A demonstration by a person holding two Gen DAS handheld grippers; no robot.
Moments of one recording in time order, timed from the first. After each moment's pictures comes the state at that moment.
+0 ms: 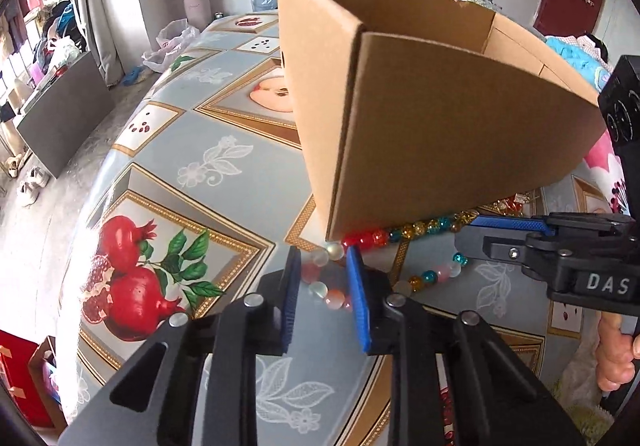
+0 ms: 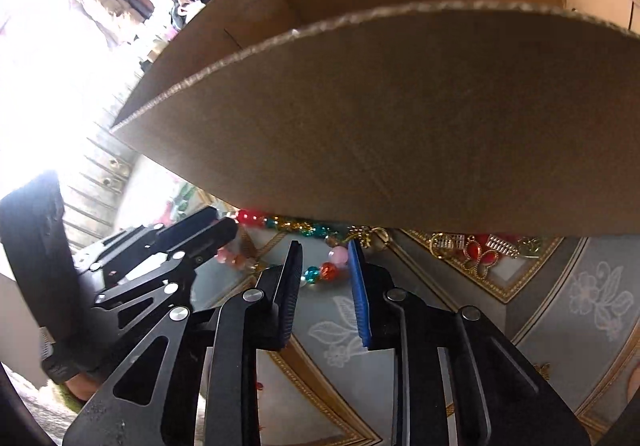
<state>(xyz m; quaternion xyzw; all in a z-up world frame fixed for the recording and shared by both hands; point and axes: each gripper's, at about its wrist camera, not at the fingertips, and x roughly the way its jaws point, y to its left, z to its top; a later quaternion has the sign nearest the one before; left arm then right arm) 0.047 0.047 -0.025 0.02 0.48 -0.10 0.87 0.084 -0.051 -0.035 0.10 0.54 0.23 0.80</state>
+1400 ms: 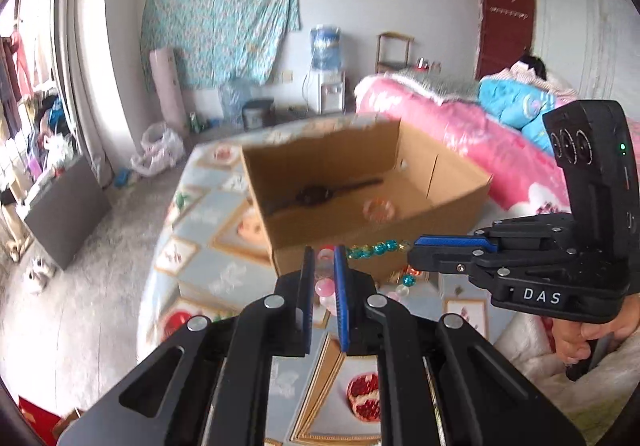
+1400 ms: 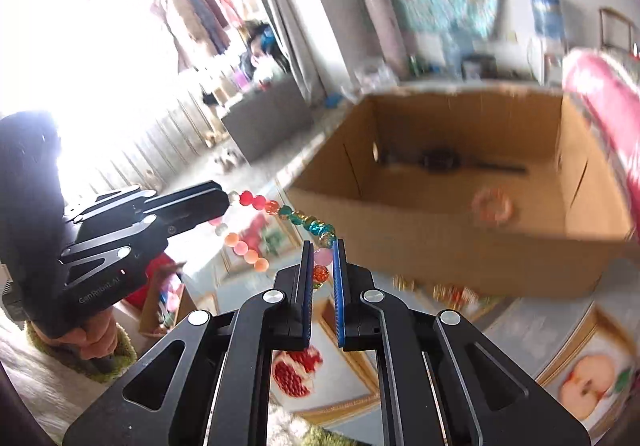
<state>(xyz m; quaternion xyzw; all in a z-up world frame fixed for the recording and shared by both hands) -0.032 0.028 0.126 0.07 0.31 -0.16 0.94 -0.008 -0.095 0.097 0.06 0.35 0.32 0.88</state>
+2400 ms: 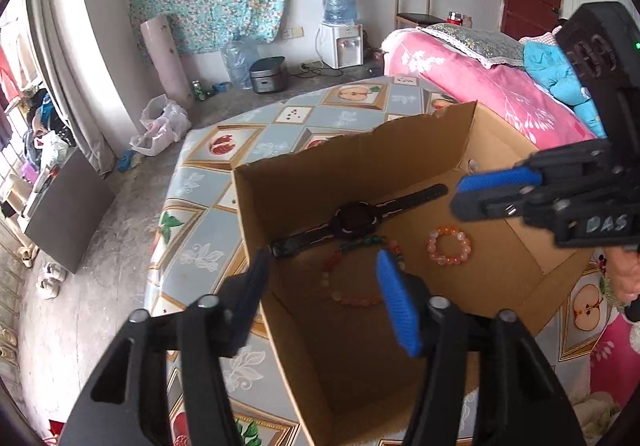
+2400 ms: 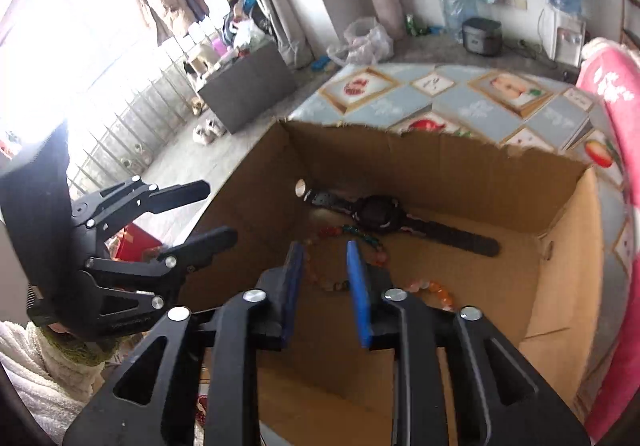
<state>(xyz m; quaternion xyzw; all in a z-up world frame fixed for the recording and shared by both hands) 0.141 0.003 0.092 0.10 0.41 -0.12 0.90 0.162 -0.113 0.082 0.04 0.45 0.32 0.84</state>
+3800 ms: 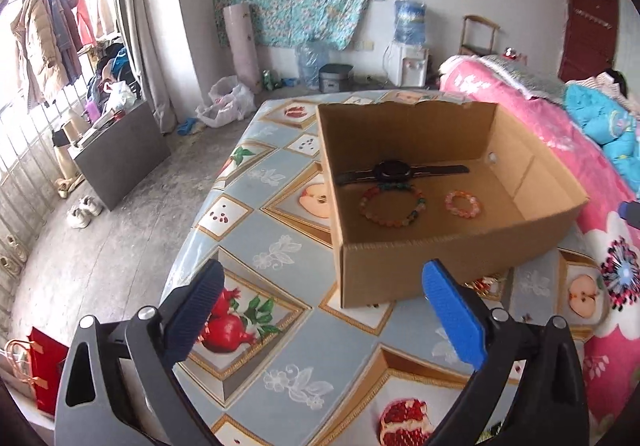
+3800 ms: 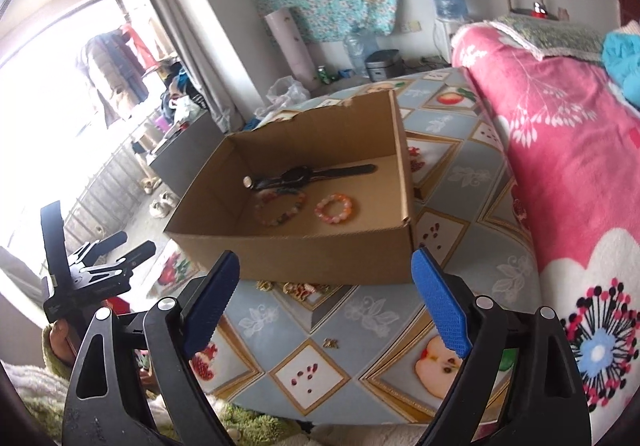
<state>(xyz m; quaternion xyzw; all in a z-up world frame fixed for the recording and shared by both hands) 0.010 0.042 0.084 0.03 0.38 -0.01 0.93 0.000 -0.221 0.085 0.13 0.38 0.18 0.90</state>
